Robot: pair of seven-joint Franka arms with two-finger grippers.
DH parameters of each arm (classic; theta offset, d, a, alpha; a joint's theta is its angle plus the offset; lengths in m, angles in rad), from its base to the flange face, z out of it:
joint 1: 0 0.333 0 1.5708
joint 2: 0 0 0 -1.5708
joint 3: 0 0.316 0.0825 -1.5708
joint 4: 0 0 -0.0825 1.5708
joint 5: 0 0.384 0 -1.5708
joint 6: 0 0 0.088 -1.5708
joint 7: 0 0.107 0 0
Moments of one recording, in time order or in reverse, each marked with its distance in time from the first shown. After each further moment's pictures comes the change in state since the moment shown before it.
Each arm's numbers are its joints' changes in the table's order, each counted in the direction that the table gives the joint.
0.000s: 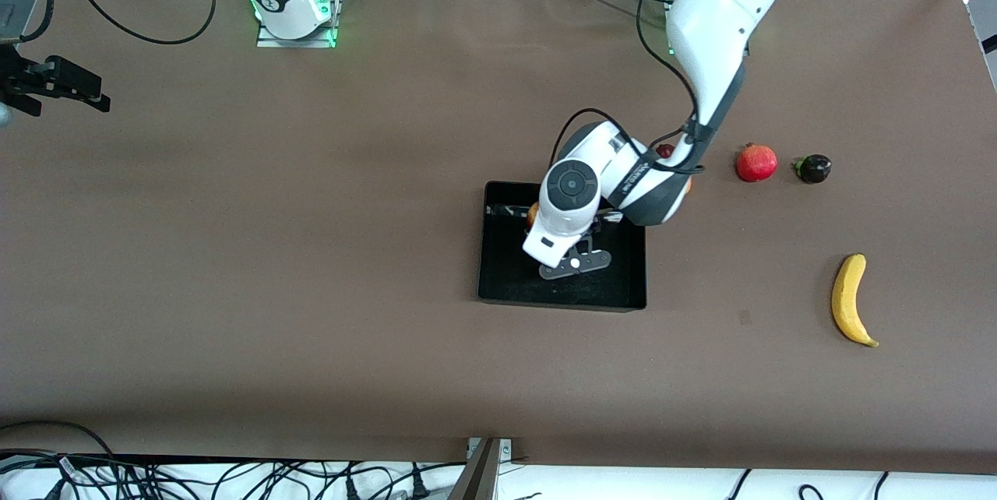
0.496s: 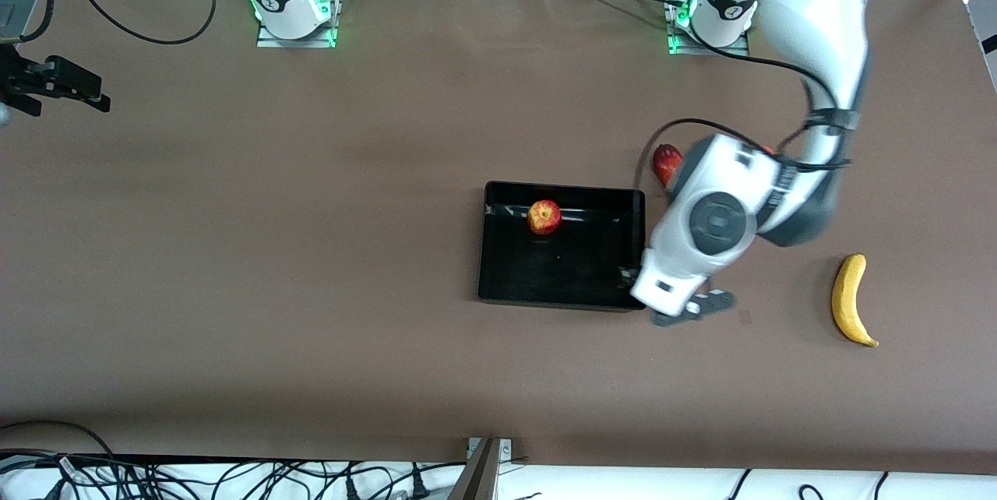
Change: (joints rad) left arm 0.270 0.085 0.004 -0.078 0.000 0.135 0.310; right arm 0.000 0.000 0.000 0.000 0.000 0.000 0.000
